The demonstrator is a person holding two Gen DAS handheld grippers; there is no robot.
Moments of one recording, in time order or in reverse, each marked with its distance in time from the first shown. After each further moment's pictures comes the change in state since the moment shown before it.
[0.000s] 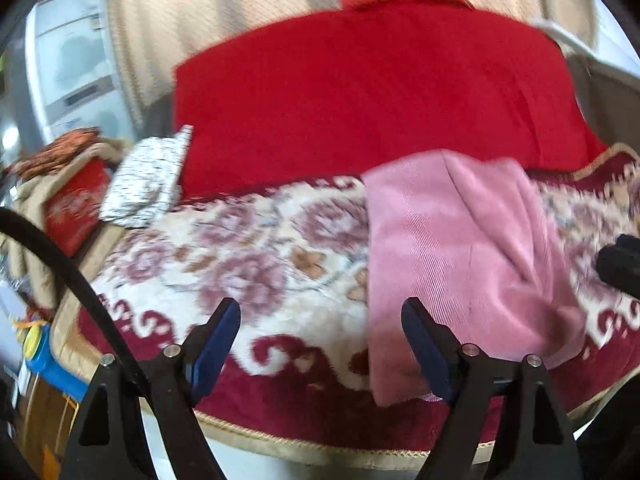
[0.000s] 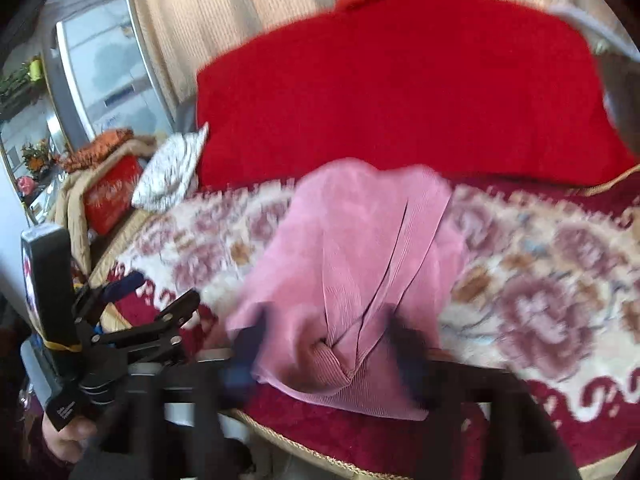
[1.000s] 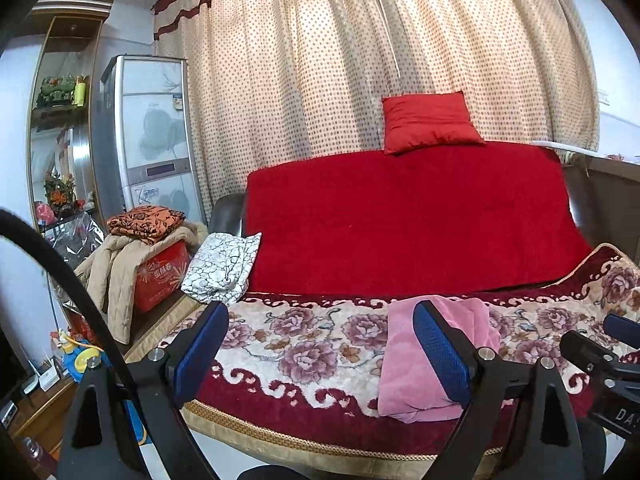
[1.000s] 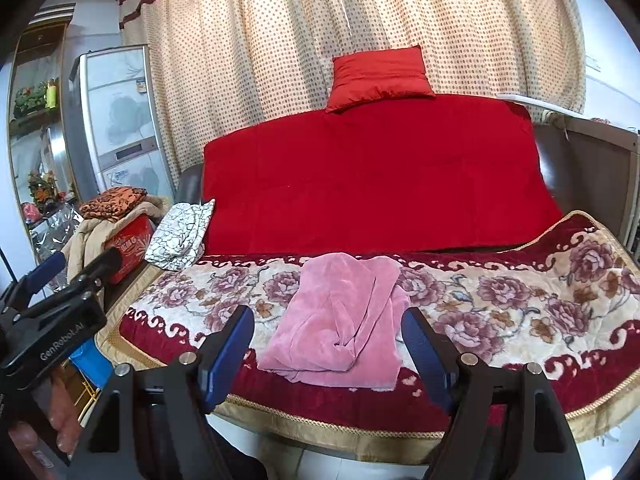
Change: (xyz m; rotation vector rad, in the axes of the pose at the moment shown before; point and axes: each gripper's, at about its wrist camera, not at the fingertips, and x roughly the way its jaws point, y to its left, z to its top) left arm -0.227 0.028 0.021 -0.079 -0.354 0.103; right arm -0.185 0.055 0.000 0.000 -0.203 -0.109
